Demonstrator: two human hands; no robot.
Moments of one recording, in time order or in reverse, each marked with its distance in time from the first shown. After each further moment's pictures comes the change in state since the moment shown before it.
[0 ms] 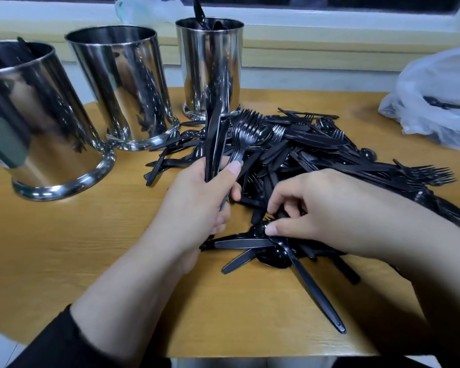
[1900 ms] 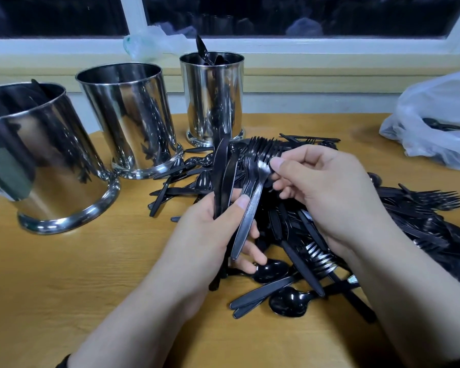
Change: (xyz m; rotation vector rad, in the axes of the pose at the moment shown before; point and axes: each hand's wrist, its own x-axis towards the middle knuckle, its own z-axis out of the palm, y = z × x) left_hand -0.005 0.007 0.004 -0.140 -0.126 -0.066; right_hand 0.046 -0.003 0.008 1.188 0.640 0.037
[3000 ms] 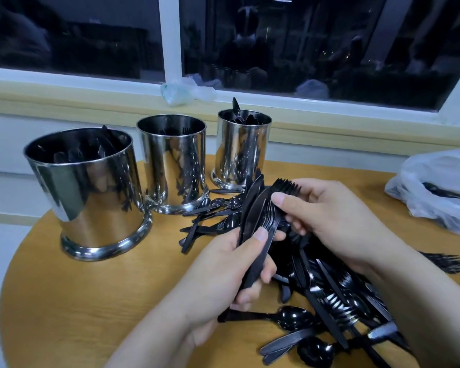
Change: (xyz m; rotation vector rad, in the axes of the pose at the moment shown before) left_hand -0.008 0.030 -0.030 -0.031 -0.186 -0.016; right_hand 0.023 -0.039 0.018 -0.345 -0.365 -0.173
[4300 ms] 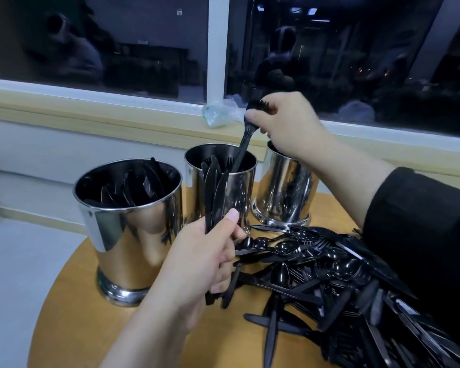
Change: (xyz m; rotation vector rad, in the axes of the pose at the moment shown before) left_hand 0.034 0.042 -0.095 0.008 0.468 0.134; right_hand 0.233 -0.081 0.057 -0.419 0.164 -0.284
